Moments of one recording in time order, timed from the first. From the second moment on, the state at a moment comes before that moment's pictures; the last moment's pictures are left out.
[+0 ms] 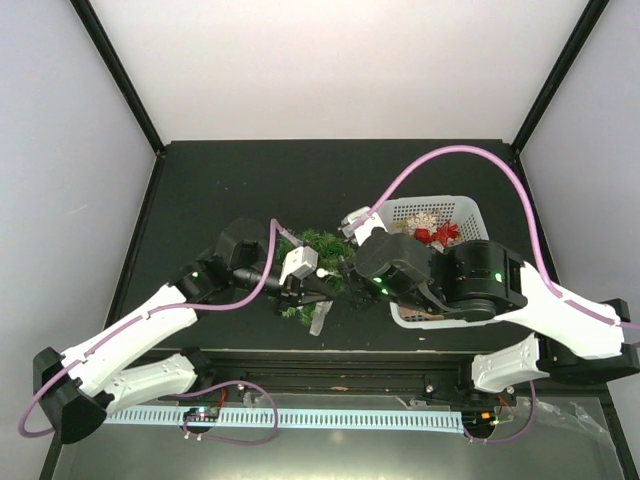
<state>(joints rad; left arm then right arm) -0.76 0.99 0.85 -0.29 0.90 0.04 1.40 1.36 1.88 -1.30 0.41 0.66</state>
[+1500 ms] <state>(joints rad) -0.85 1.25 1.21 -1.46 0.60 0.92 1.26 1.07 1.48 -1.16 0.49 0.77</state>
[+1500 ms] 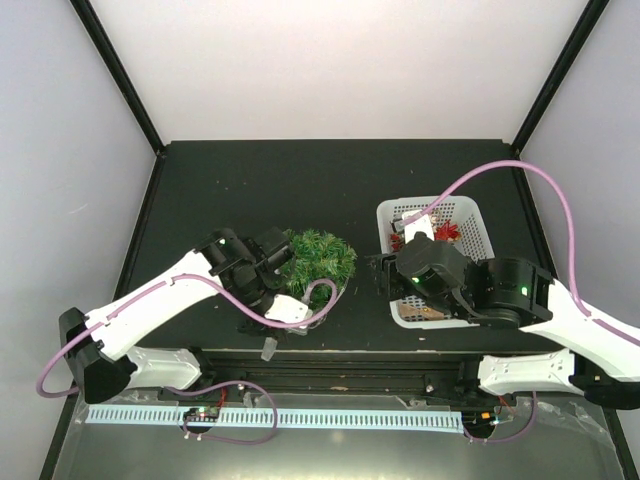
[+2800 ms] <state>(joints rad) -0.40 1.07 1.46 -1.54 0.34 1.13 1.23 1.11 1.46 -1.06 0.43 0.74</state>
